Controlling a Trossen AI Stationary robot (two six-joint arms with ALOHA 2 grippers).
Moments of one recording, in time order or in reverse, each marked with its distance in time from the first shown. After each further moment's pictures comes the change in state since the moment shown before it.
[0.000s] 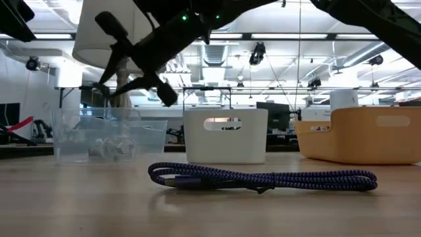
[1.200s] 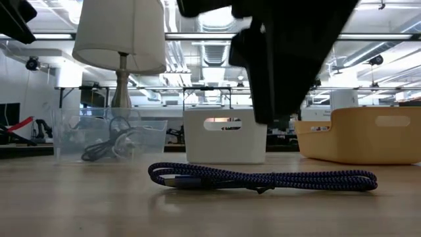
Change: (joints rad) left arm 0.000 0.000 -0.002 -0.016 0.005 0.059; right arm 0.501 -0.079 -0.081 -0.808 -0.038 -0.743
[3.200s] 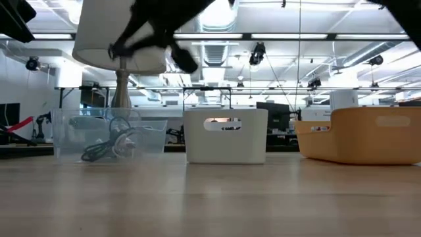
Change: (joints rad) left arm 0.000 0.000 0.000 0.020 0.008 -0.005; right arm -0.391 -0.119 -0.076 0.718 -0.004 0.513
